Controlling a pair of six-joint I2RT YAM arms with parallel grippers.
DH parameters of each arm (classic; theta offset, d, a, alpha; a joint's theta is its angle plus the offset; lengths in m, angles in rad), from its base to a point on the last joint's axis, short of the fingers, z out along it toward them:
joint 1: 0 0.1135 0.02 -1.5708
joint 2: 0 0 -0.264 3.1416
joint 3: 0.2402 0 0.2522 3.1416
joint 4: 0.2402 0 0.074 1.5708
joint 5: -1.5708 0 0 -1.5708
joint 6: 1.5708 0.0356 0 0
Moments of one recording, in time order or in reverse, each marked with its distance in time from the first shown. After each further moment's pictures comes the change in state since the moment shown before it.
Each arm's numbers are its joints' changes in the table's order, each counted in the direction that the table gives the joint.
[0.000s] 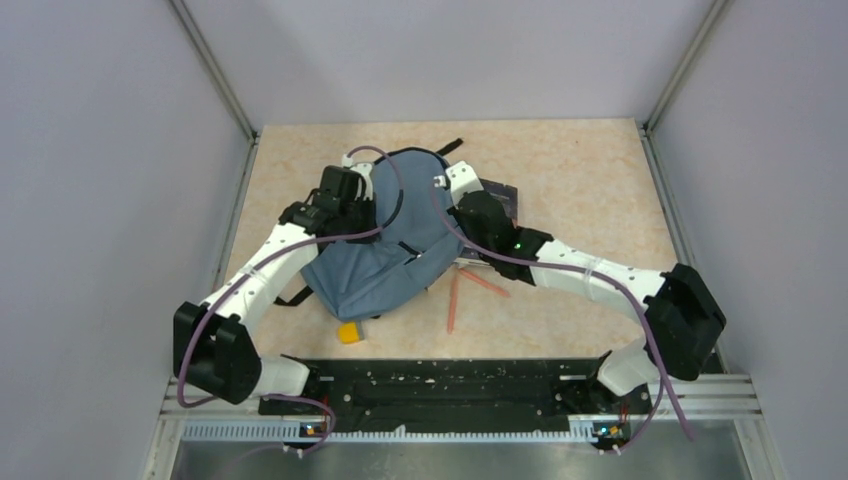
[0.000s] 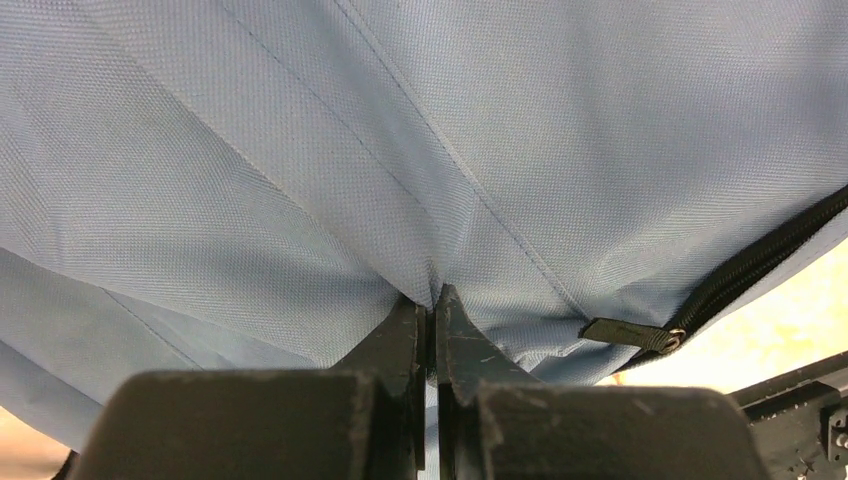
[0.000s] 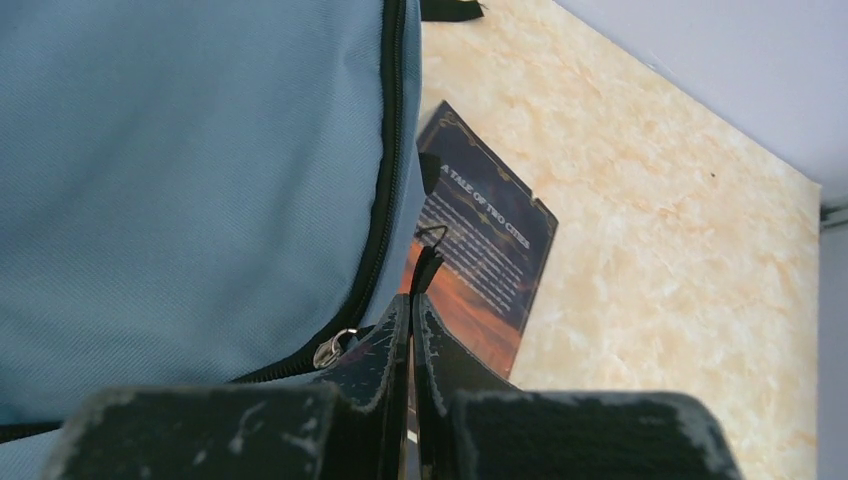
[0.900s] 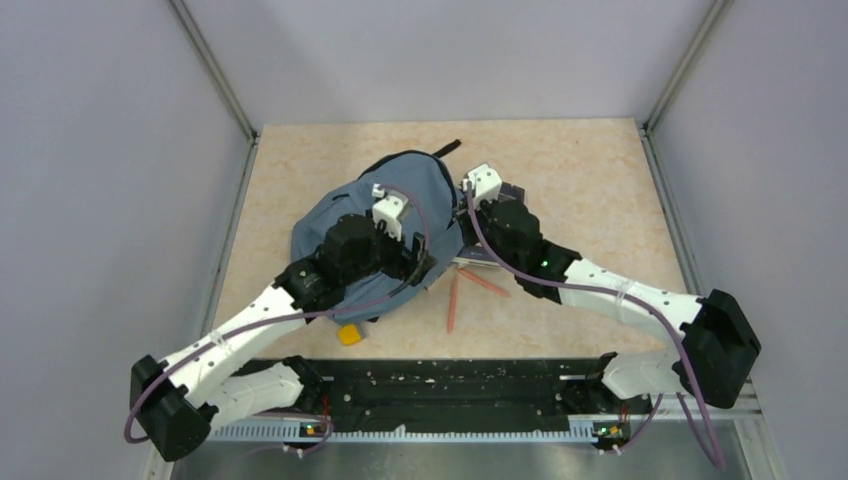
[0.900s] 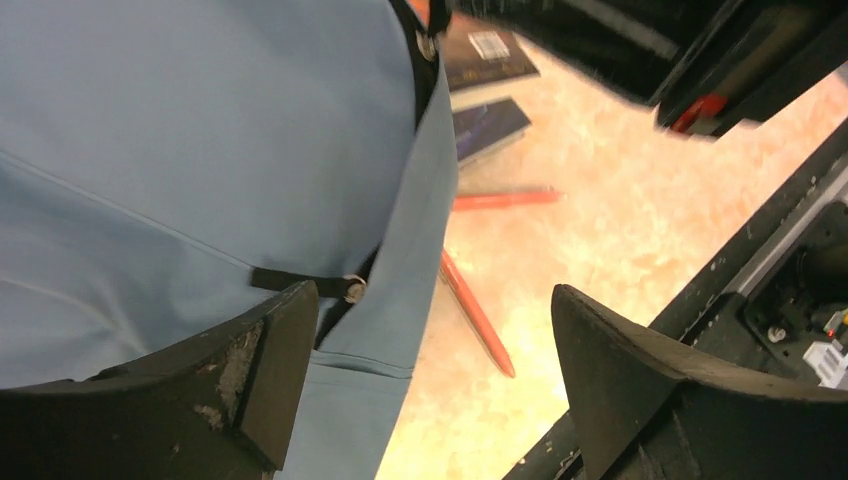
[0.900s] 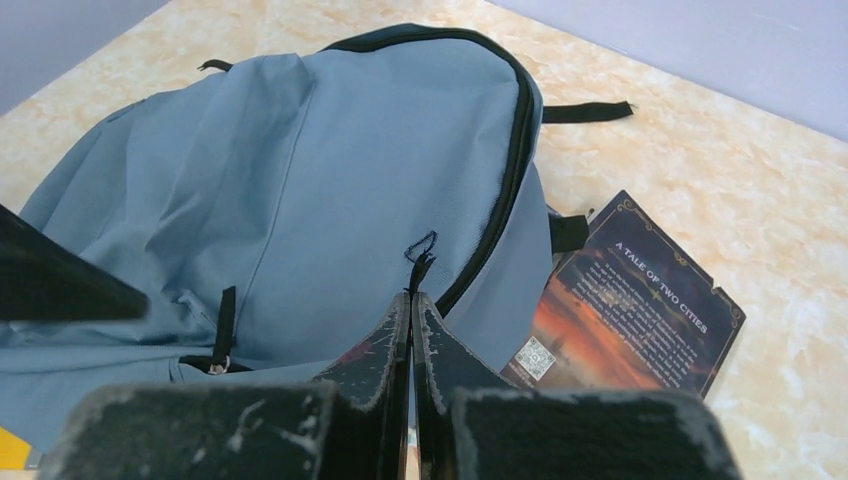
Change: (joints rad) left arm -0.351 -0.364 -0.215 -0.299 0.045 0.053; right arm -0.016 -0.193 -0.165 -0.240 0.331 0.166
